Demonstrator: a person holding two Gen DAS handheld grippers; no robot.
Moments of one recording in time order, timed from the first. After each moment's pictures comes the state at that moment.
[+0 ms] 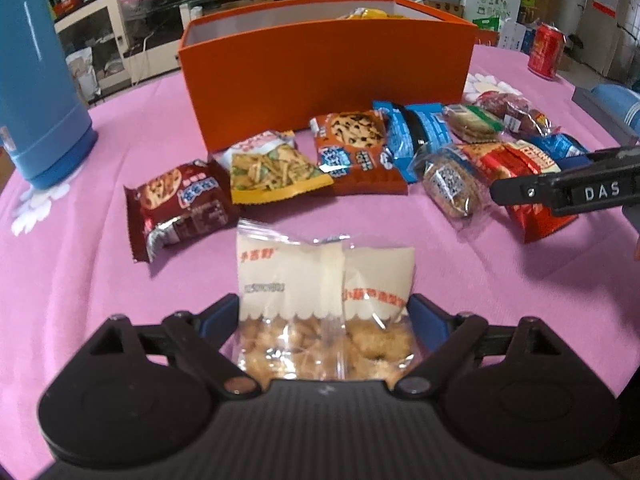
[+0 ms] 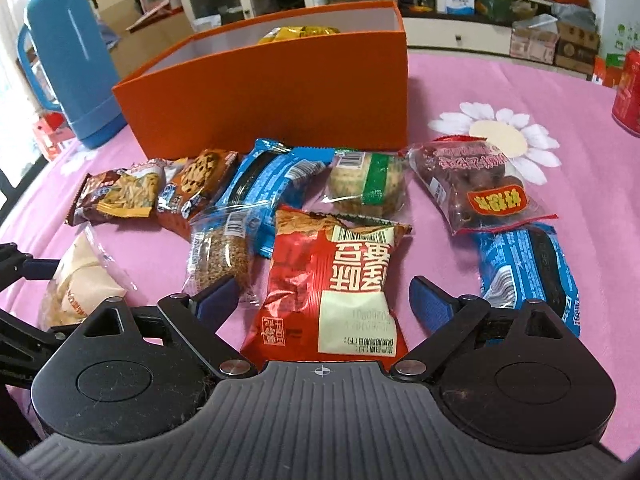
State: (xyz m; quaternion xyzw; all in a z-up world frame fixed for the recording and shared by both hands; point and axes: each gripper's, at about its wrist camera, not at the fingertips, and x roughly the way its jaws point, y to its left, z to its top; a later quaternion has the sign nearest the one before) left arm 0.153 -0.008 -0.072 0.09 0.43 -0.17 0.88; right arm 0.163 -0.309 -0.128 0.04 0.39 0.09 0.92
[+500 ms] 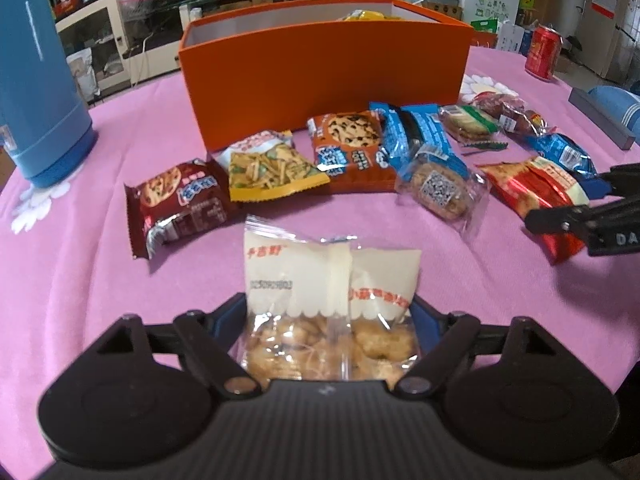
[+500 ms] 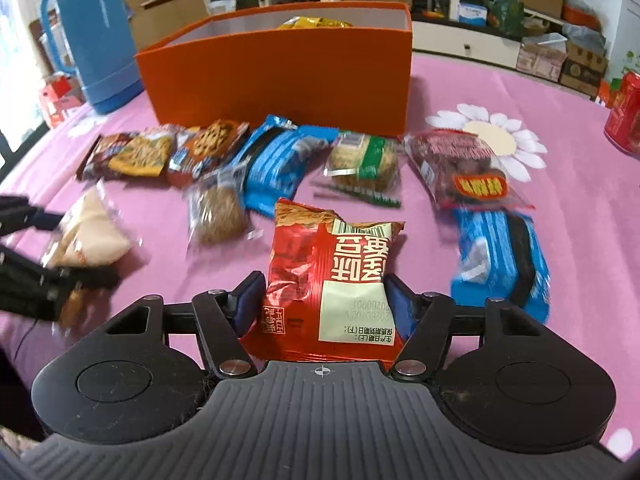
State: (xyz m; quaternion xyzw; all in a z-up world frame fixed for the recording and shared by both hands) left arm 0.147 -0.008 -0.070 0.10 0.42 -0.17 0.88; right arm 0.130 -0.313 -0.125 -0.01 0.39 0.10 0.91
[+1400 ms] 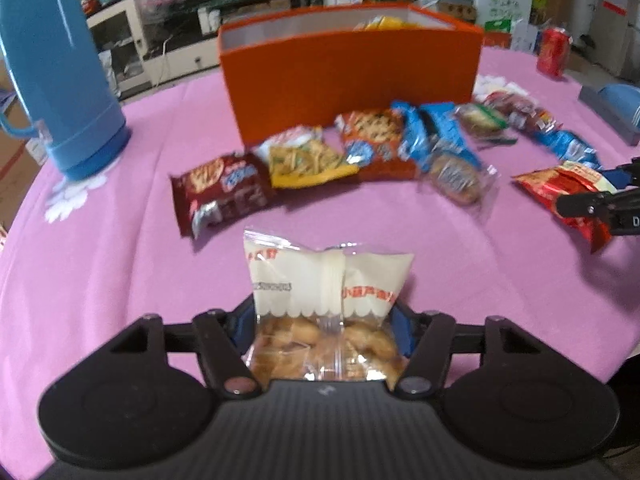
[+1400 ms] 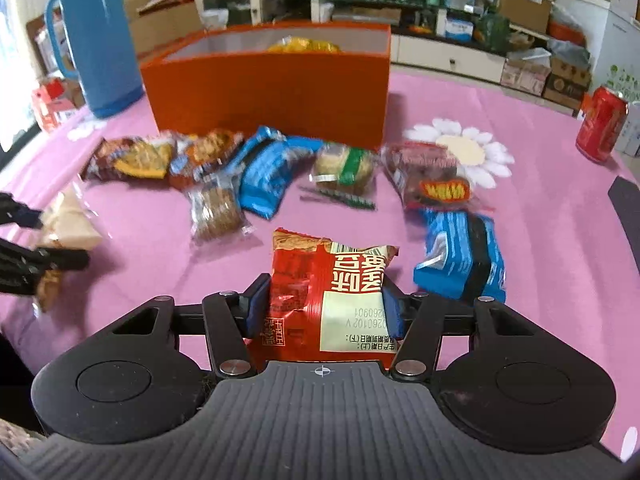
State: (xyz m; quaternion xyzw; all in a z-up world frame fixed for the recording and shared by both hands) left arm 0.128 0.009 -0.062 0.11 0.43 -0.14 0.89; right arm 0.107 -0.316 -0.110 -0.03 0.38 0.08 0.92
